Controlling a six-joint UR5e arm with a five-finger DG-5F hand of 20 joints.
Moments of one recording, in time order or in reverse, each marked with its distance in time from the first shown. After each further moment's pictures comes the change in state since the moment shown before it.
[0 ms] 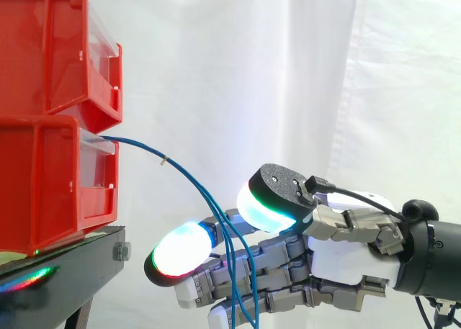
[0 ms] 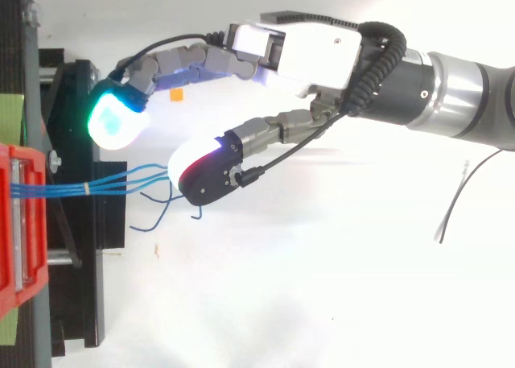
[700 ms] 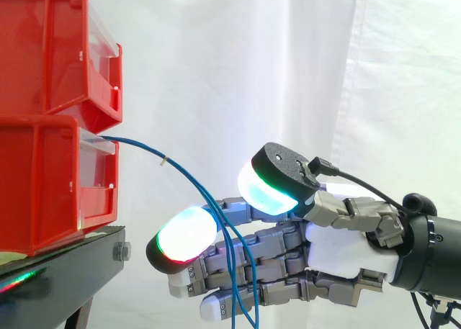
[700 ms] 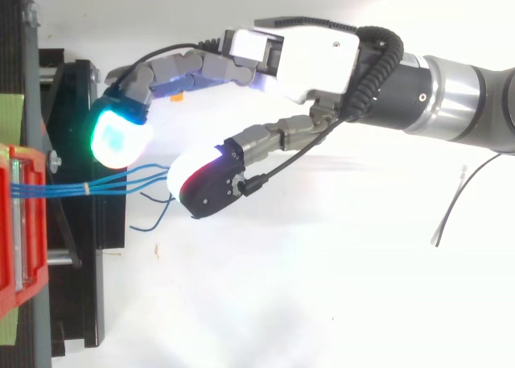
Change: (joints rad) arm 0.005 -0.002 0.002 0.034 -0.021 0.048
